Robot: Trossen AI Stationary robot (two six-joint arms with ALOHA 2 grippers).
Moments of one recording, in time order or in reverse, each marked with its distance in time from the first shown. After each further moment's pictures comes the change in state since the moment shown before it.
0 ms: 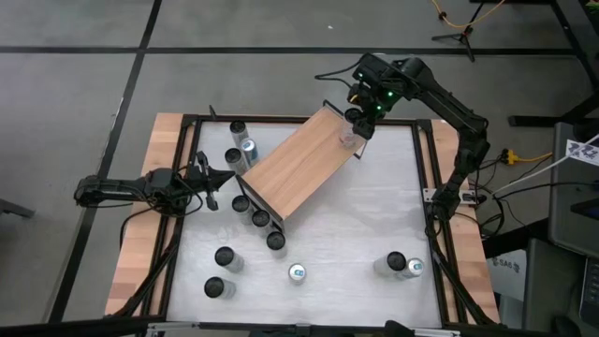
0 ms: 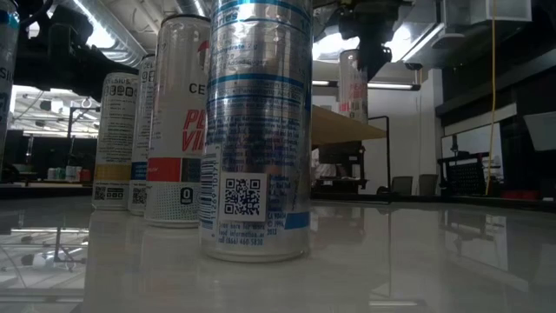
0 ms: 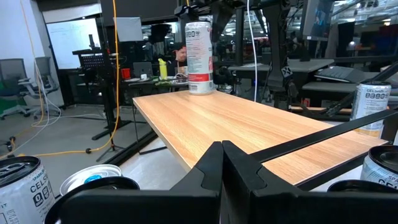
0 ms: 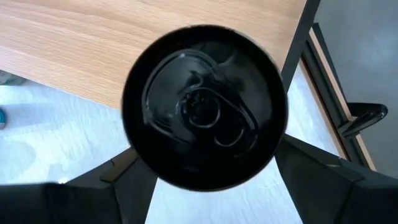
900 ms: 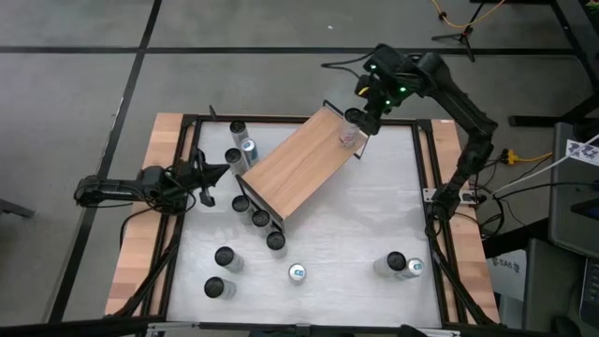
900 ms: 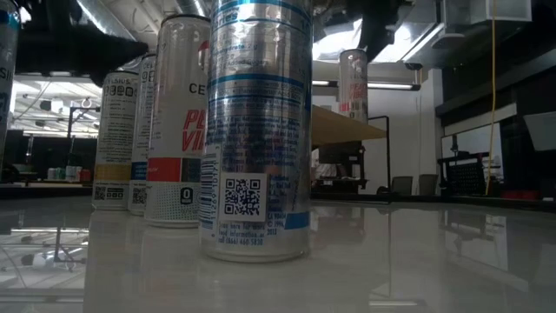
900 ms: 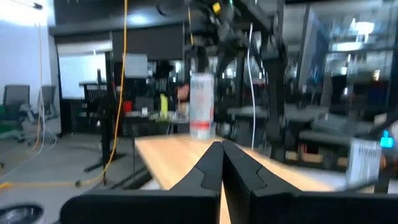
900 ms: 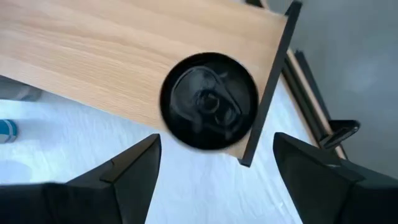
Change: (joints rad) left arm 0.000 0.000 0.000 0.230 0.000 0.007; right arm 0.000 -0.044 0.113 -0.030 0.005 -0.002
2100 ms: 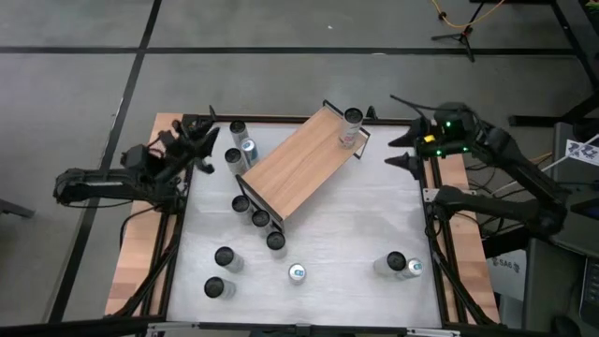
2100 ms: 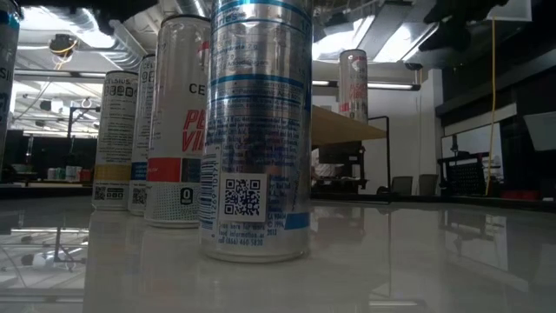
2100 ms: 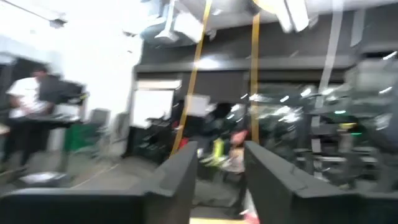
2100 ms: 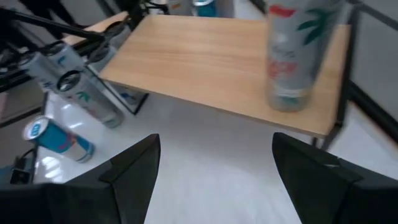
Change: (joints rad) left arm 0.128 0.449 0.401 0.182 -0.210 0.020; right arm 0.001 -0.917 -1.095 0.676 -0.273 0.168
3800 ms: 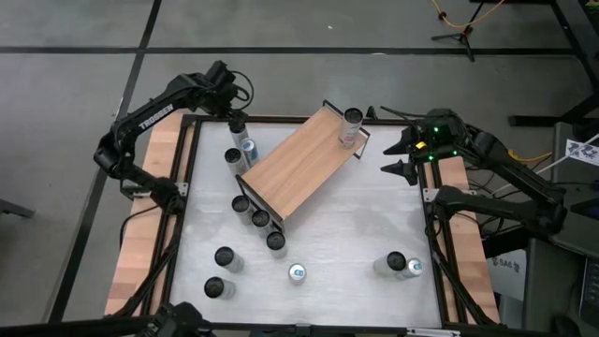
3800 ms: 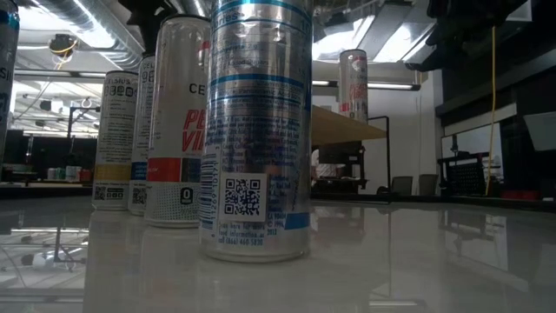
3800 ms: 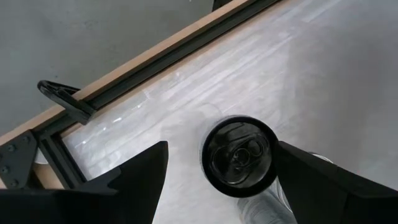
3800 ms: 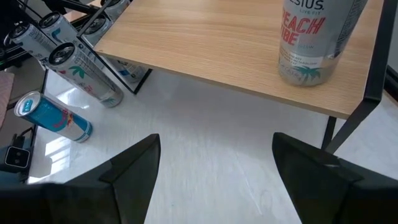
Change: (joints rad) left arm 0.795 0.997 0.944 -1.530 0.582 -0.229; right arm 0.000 -0.001 -0.106 0.028 -0.028 -0.039
